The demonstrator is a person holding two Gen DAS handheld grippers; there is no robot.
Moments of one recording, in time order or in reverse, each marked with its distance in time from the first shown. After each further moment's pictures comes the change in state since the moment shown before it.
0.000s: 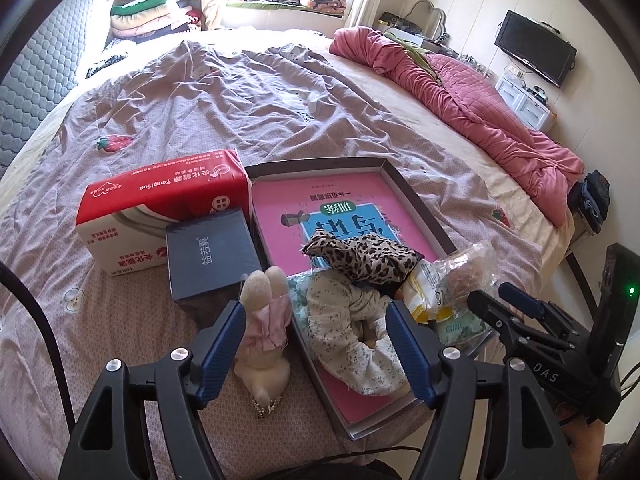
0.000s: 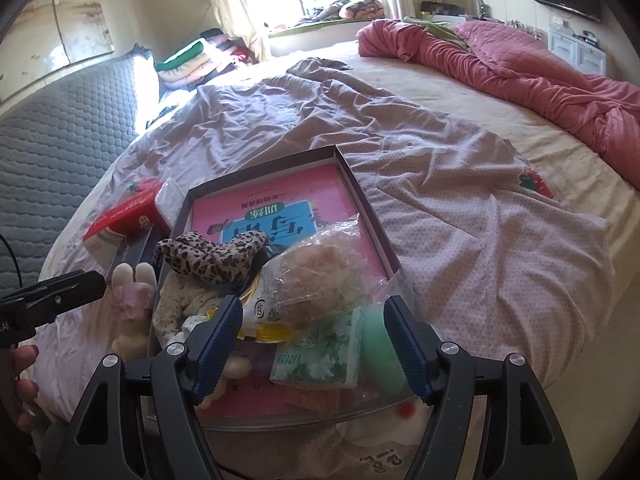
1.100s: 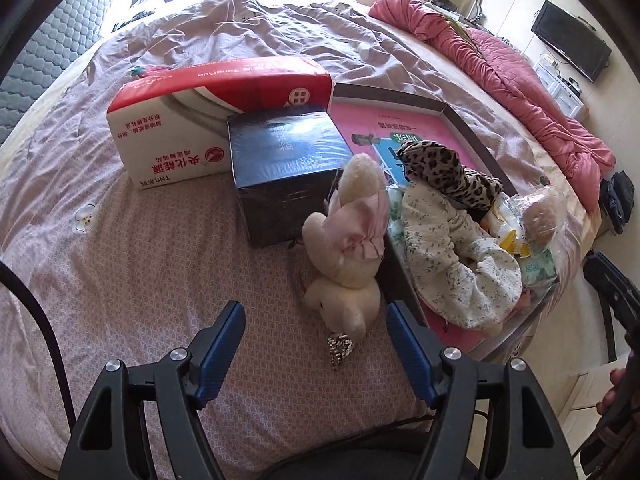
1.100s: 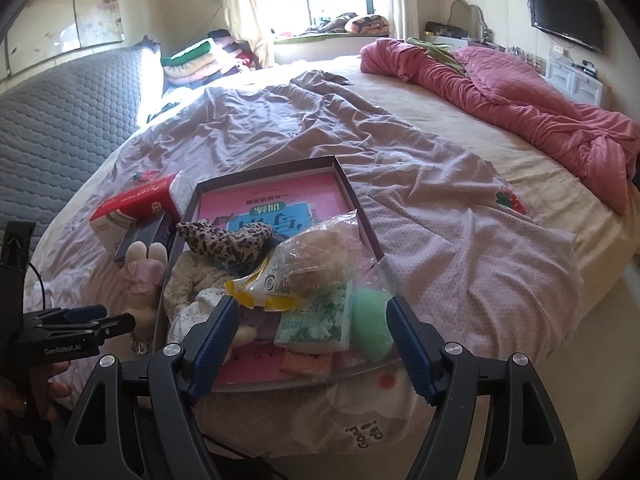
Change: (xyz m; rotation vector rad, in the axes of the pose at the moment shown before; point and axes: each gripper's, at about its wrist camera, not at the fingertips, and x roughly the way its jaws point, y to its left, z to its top) left arm 0.035 0.053 -0.052 -0.073 0.128 0.071; right arm -0.038 0.015 -0.020 -0.083 -0.027 -0.049
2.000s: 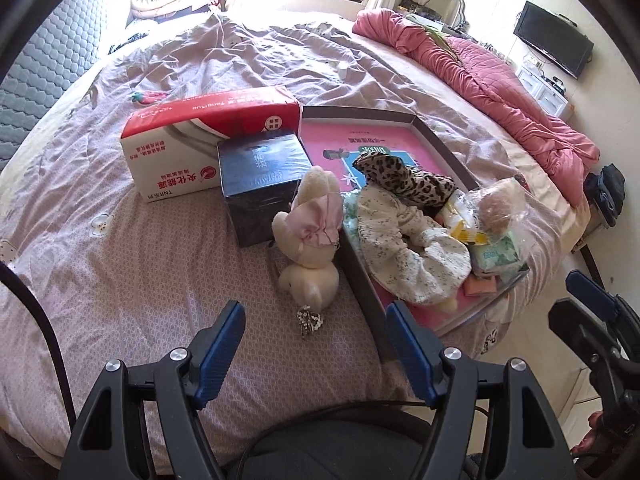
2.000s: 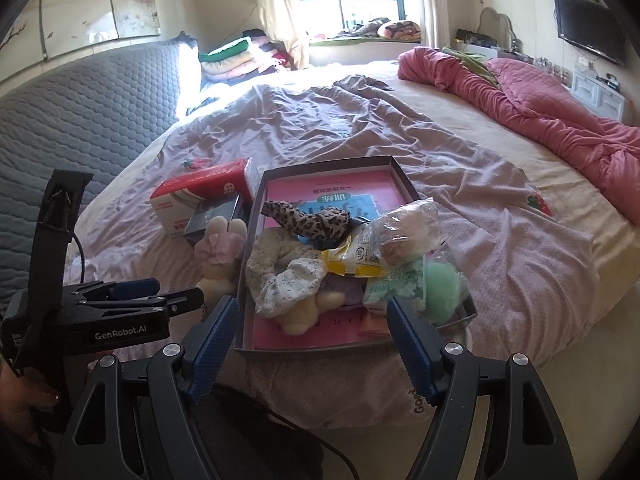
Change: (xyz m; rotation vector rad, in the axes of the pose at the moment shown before) left arm -0.046 -0.025 -0.018 0.041 -0.070 -0.007; right arm -0.039 0.059 -0.022 -0.041 -0.006 0.094
